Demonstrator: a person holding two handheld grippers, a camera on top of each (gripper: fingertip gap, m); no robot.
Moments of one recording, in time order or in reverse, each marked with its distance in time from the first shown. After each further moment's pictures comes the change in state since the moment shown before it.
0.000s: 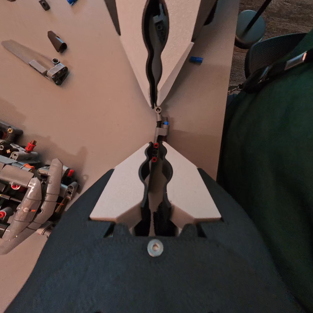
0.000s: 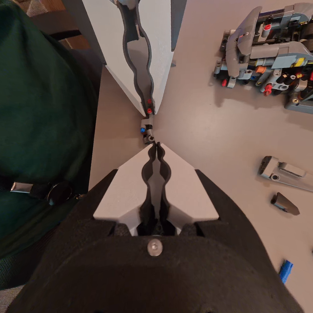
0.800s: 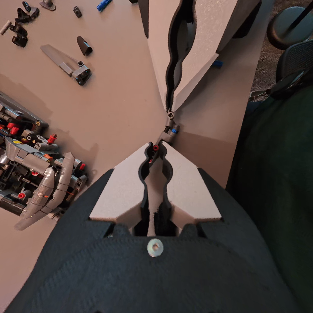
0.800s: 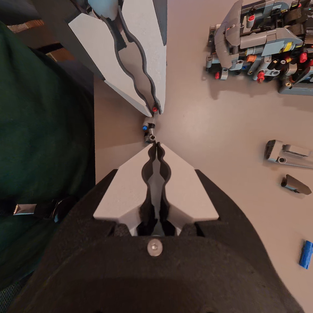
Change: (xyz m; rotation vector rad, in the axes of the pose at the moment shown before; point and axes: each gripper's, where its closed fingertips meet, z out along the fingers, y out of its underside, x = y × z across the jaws) left arm -0.009 -0.003 0.002 0.006 -0.178 -0.014; right arm -0.004 0.002 0.000 0.025 0.097 0.090
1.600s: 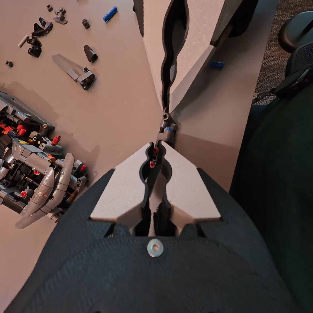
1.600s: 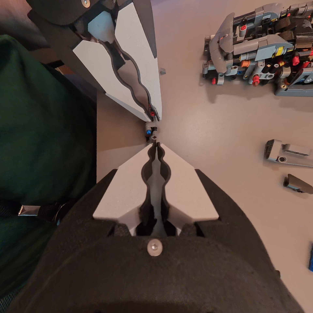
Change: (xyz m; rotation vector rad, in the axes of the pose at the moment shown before) left arm 0.001 0.000 0.003 0.051 -0.065 0.023; right arm 0.001 -0.004 -0.002 0.067 -0.014 0.027
